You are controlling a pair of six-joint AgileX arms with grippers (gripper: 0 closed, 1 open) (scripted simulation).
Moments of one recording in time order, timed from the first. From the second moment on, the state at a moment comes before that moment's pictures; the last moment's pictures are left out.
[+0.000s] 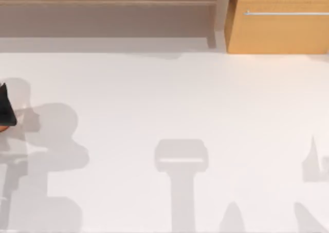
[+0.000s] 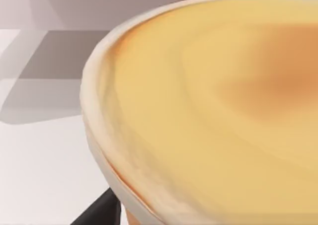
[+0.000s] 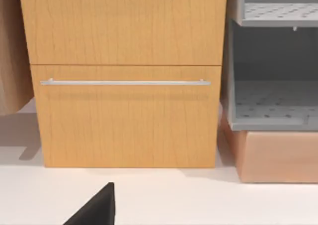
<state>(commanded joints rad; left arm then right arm) 0.27 1.87 0.33 1.33 0.31 0.07 0.00 0.00 0.00 0.00 0.00 0.00</state>
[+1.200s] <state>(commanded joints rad) 0.27 1.87 0.33 1.33 0.31 0.07 0.00 0.00 0.00 0.00 0.00 0.00</state>
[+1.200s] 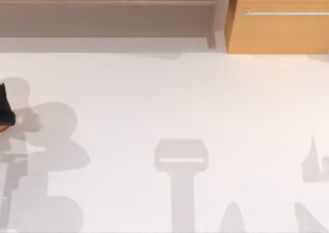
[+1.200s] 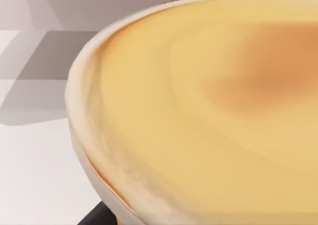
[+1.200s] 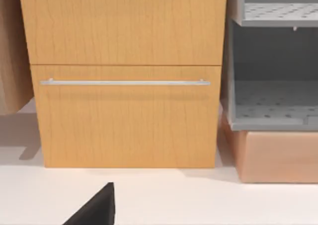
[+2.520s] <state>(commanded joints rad) 0.08 1.72 0.60 1.08 0.07 -0.02 0.00 0.00 0.00 0.00 0.00 0.00</state>
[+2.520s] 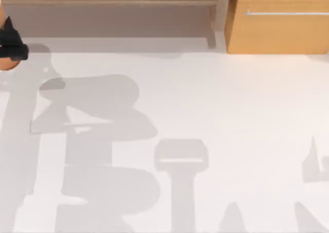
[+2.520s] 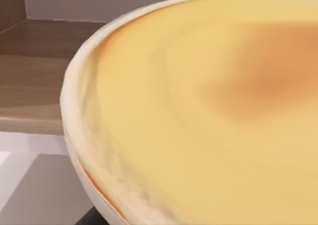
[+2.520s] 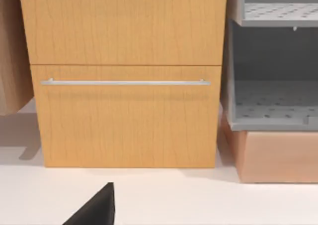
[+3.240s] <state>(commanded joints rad) -0.29 1.80 1.28 0.40 -0.25 -0.06 0.00 0.00 0.00 0.00 0.00 0.00</state>
